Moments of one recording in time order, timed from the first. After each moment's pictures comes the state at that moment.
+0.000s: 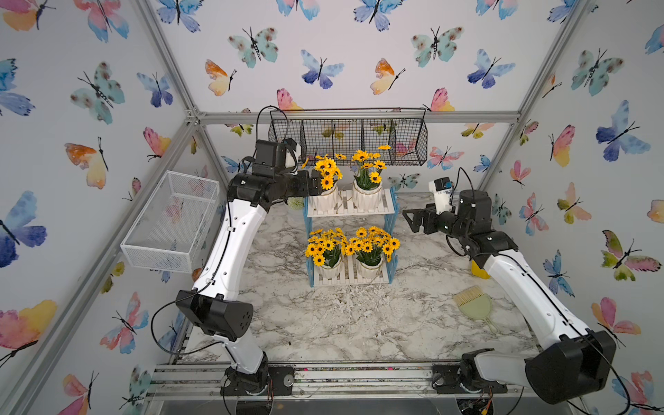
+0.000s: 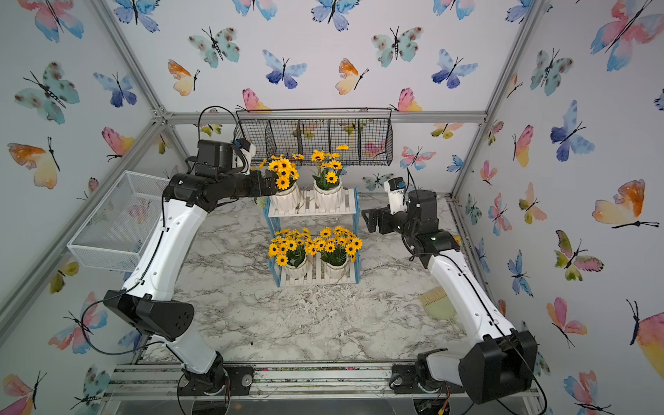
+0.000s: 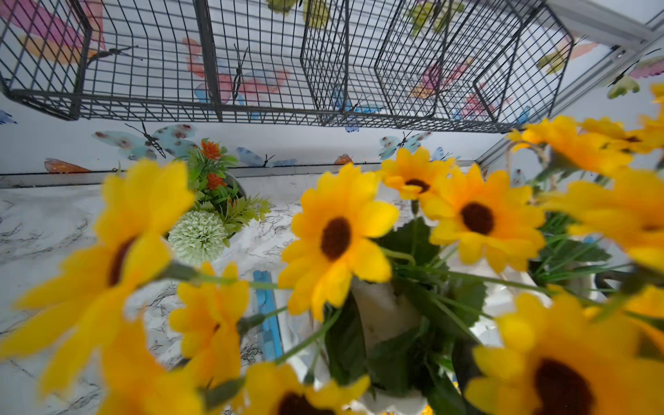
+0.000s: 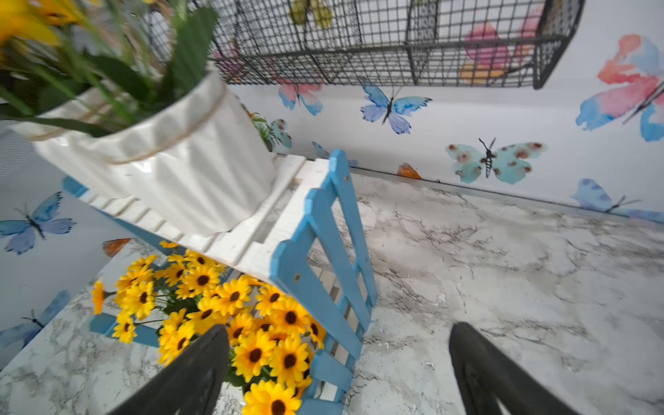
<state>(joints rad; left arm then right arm) -0.29 1.68 2.08 -0.97 0.22 -0.26 0.27 1.26 1.17 -0.28 -0.38 0.07</state>
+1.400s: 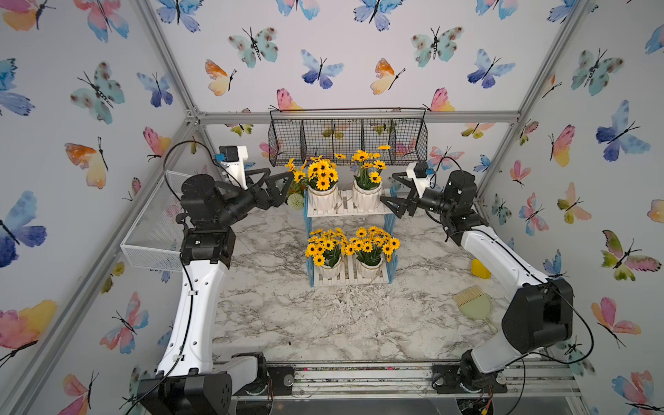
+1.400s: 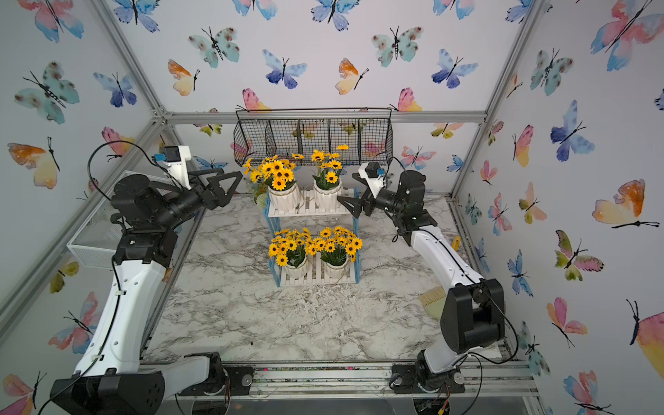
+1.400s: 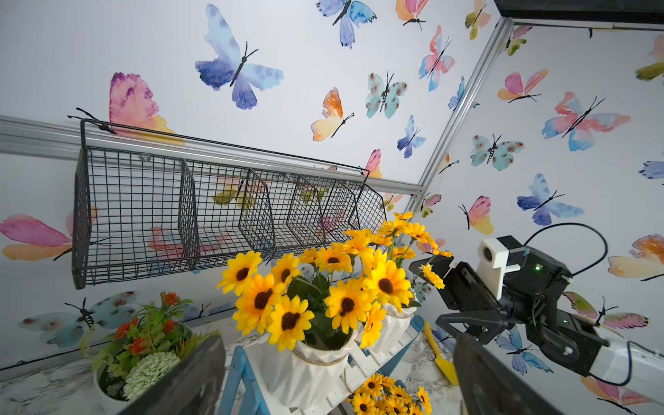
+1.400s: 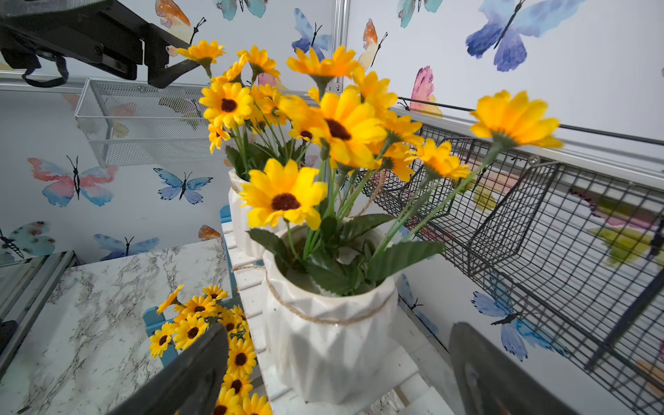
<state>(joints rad) 0.03 1.20 1.38 -0.06 0.74 -0.43 0.28 1.62 1.36 0.22 -0.88 -0.15</state>
